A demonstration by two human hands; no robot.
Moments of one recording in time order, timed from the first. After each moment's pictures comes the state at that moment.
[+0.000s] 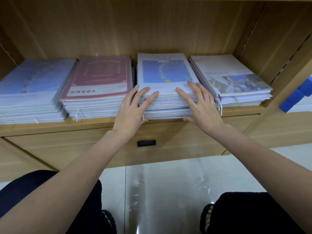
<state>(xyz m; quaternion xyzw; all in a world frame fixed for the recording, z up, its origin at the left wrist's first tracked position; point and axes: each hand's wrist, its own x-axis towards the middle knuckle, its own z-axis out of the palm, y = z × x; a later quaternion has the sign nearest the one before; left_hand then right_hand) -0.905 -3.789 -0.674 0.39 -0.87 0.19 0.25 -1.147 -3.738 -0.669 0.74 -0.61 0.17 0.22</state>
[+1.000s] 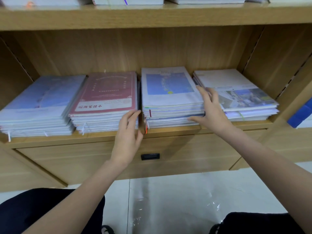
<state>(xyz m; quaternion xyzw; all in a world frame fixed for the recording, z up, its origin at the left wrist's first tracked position) -0.896 -3.759 -0.678 0.48 -0.78 -0.08 0.41 -1.162 -3.757 -0.632 0.67 -0.68 0.29 -0.05</state>
